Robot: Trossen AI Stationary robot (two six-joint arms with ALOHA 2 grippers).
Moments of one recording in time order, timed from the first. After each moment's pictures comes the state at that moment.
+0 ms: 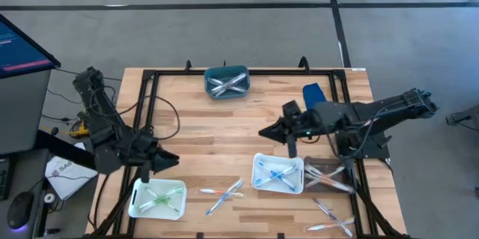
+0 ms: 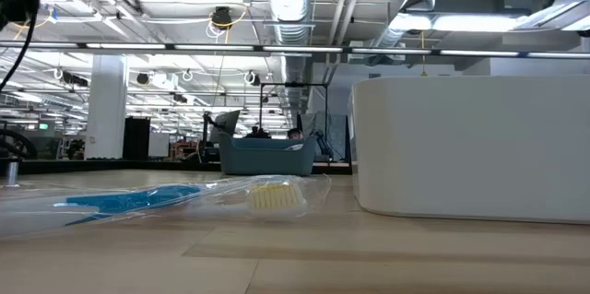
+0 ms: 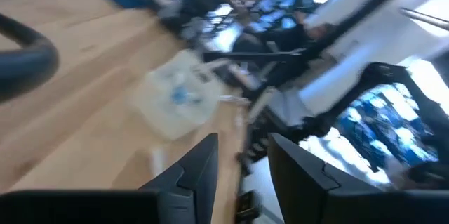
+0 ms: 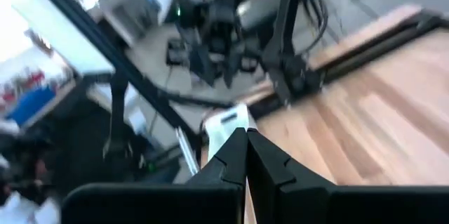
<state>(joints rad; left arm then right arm) -1.03 0.75 0.65 -0.27 -0.99 -1.12 0.25 1.21 1.13 -0.12 0.17 0.60</state>
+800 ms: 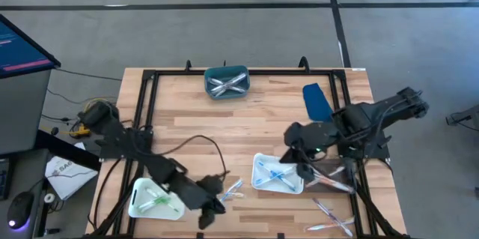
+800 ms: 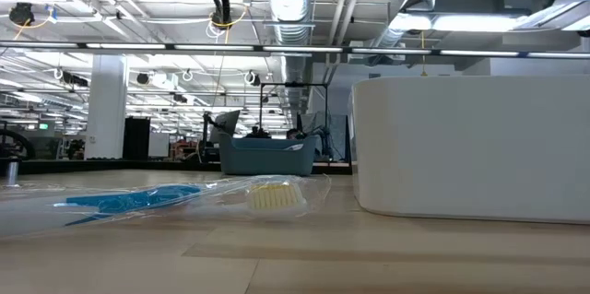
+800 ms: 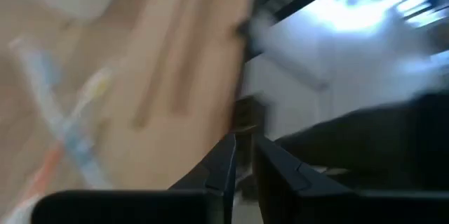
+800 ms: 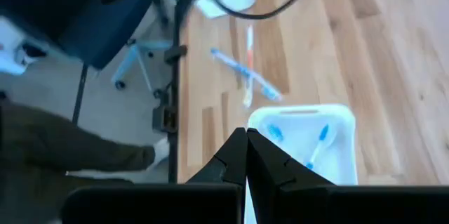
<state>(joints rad) -0.65 1.64 1.15 -0.19 -0.15 -0.98 0.41 1.34 1.47 -0.91 0.03 0.57</state>
